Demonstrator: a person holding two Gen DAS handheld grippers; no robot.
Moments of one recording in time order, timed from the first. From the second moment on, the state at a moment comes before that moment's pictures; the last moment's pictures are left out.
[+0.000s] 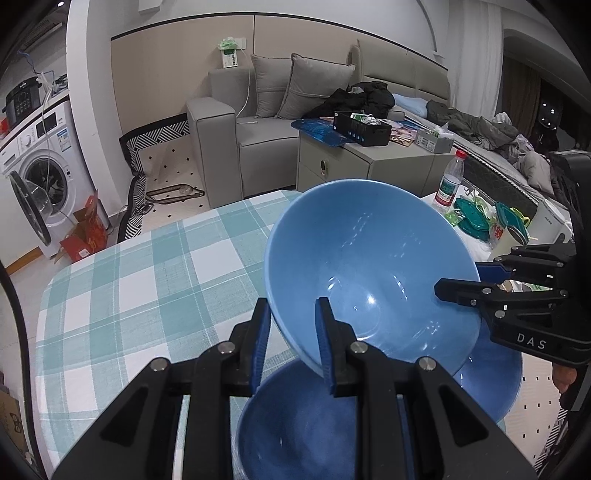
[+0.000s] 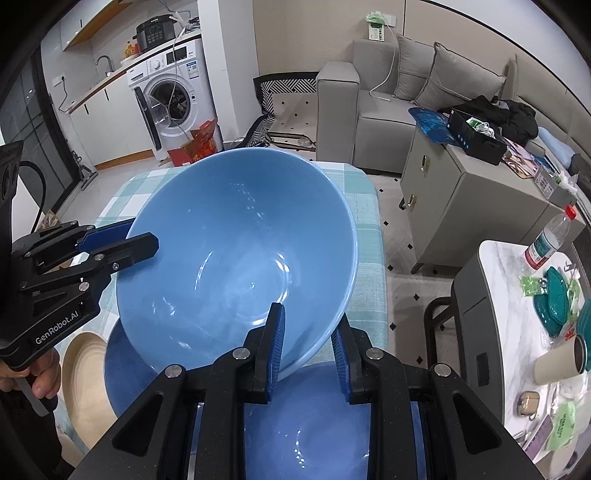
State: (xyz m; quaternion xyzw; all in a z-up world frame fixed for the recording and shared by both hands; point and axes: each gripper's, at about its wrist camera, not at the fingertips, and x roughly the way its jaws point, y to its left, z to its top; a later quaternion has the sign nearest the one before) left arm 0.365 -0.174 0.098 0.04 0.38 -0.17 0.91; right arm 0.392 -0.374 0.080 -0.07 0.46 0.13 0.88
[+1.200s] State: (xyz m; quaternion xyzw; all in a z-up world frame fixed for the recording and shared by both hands) left arm 0.304 -0.142 0.116 0.04 0.36 -0.15 0.92; right arm 0.348 -0.346 0.096 -0.09 0.46 0.16 0.87
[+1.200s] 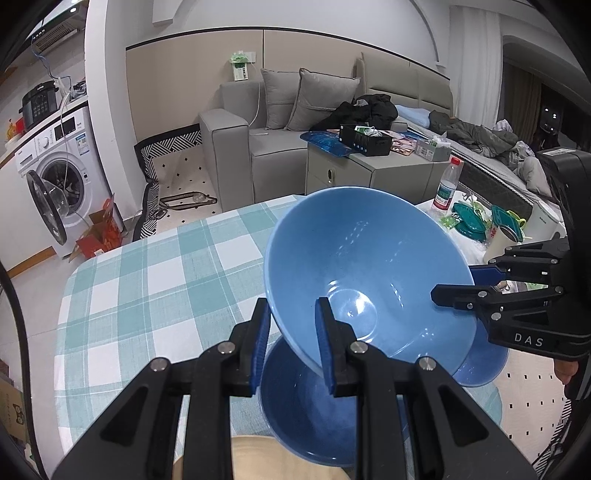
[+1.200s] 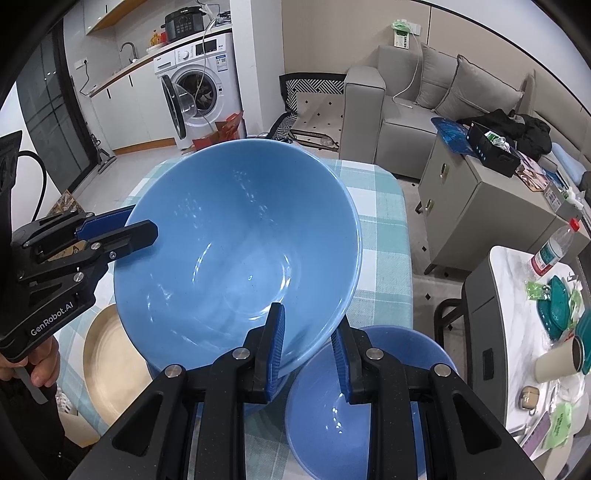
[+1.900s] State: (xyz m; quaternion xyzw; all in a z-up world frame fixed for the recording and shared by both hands) left arm 0.282 -0.131 0.095 0.03 0.38 -0.15 0.91; right arm 0.335 -0.337 0.068 -0.10 0.49 0.18 0.85
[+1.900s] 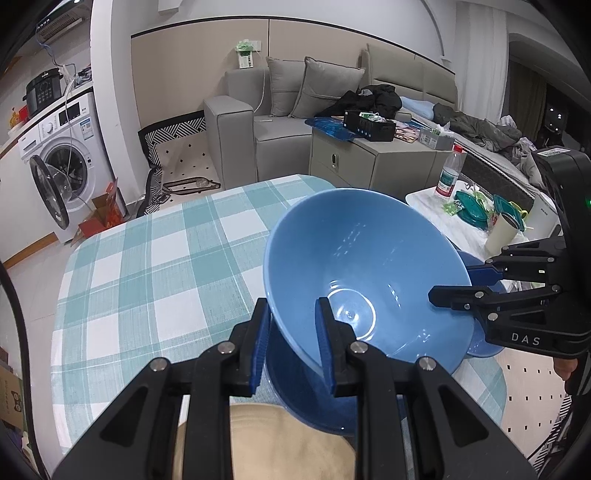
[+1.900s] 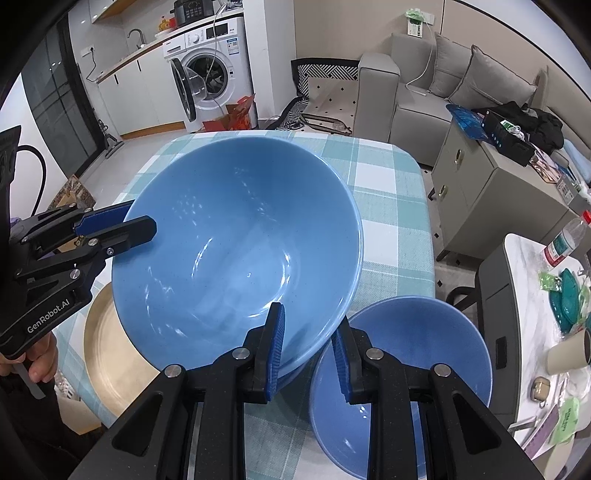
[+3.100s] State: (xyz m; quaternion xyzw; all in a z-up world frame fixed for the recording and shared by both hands) left arm 0.270 -0.122 0.062 0.03 0.42 -0.15 0.90; right arm 0.335 -0.322 0.038 -0.14 0.52 0.18 0.82
